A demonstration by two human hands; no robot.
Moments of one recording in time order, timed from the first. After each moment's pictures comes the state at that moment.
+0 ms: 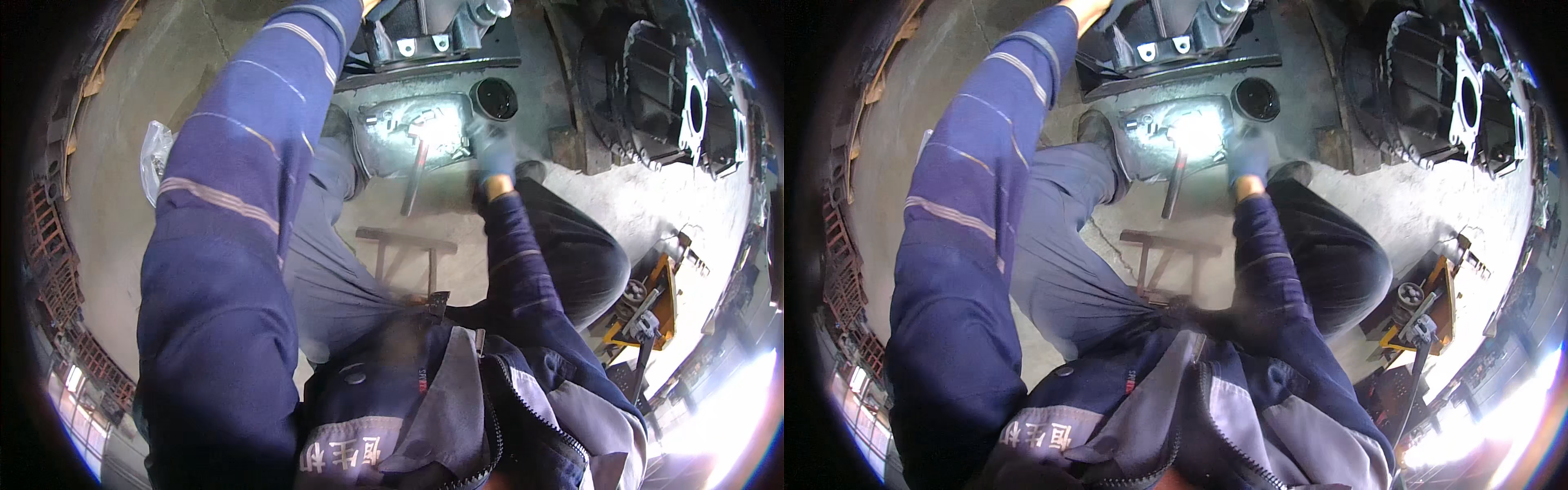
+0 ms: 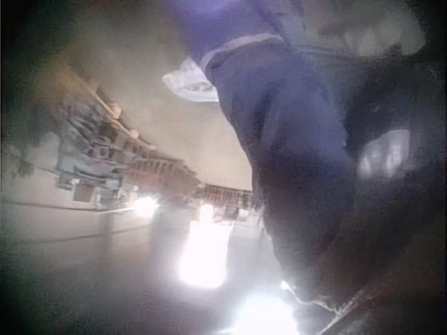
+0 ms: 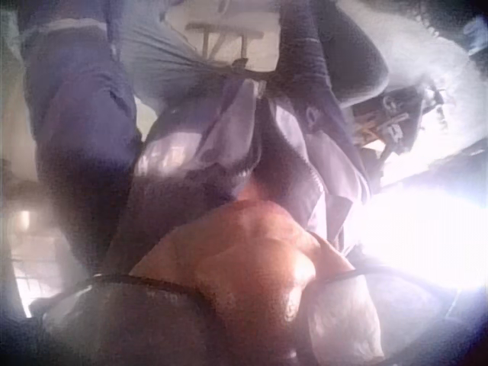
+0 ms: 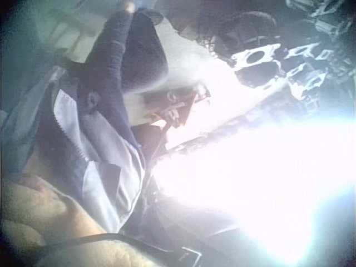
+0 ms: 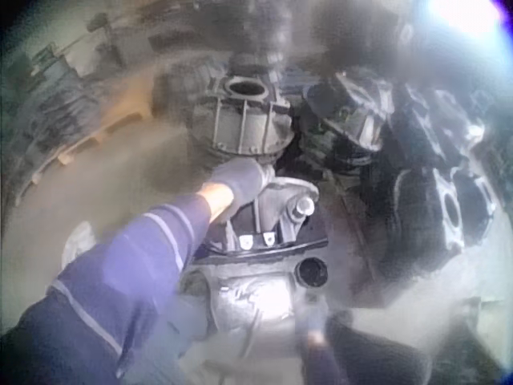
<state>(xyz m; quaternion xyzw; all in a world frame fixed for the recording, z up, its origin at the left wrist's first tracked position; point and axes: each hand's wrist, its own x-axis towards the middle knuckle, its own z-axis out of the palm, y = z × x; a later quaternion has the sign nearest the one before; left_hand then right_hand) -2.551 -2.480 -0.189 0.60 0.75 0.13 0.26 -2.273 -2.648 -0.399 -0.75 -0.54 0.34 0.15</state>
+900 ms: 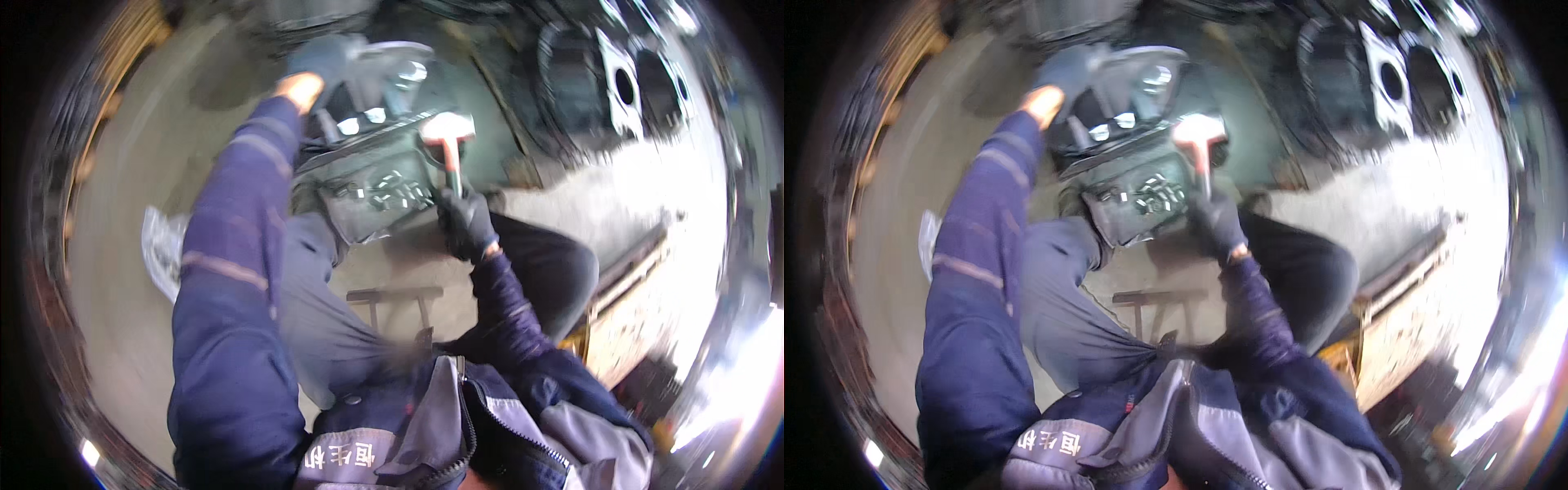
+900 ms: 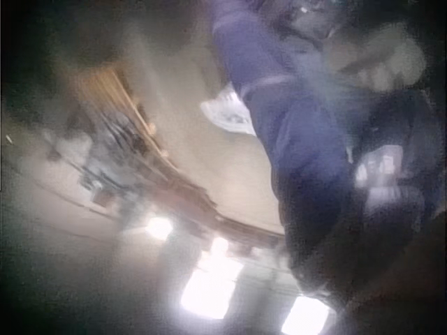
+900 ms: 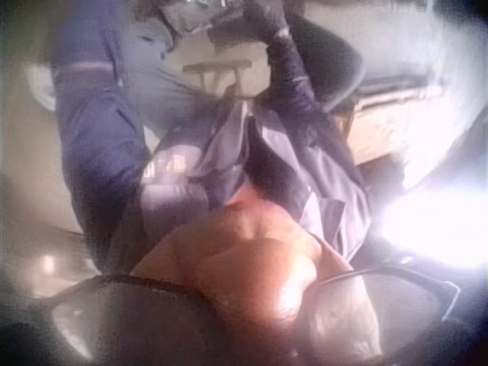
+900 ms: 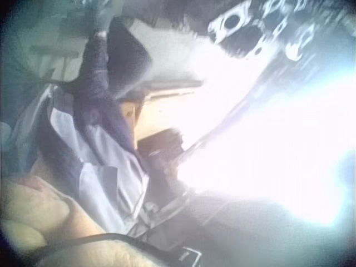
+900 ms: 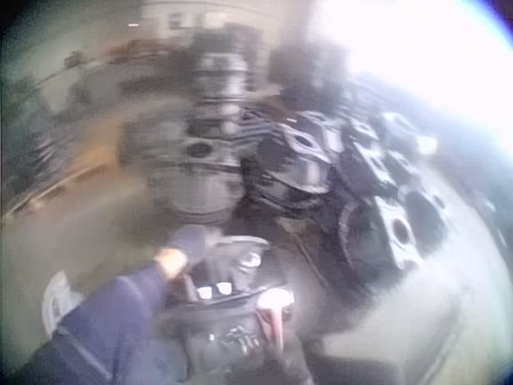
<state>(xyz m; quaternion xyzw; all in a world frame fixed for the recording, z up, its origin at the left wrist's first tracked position) -2.567 -2.453 -0.231 0.71 0.66 0.09 0.22 -2.256 -2.670 -0.283 -0.59 -0.34 0.67 0.31</state>
